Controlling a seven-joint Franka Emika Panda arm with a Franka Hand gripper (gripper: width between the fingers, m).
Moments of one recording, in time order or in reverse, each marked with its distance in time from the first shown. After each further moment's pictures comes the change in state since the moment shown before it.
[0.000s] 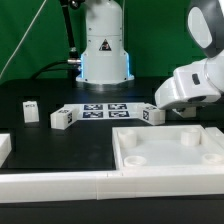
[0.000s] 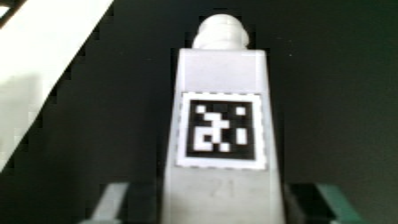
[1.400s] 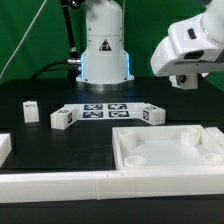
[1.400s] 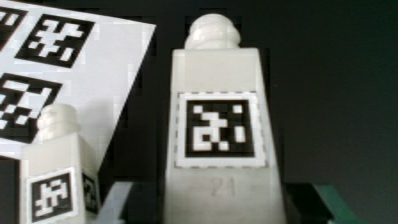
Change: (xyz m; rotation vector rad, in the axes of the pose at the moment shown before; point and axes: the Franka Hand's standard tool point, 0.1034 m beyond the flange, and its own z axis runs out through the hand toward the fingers) arm -0.037 0.013 -0.059 0.038 0.117 0.010
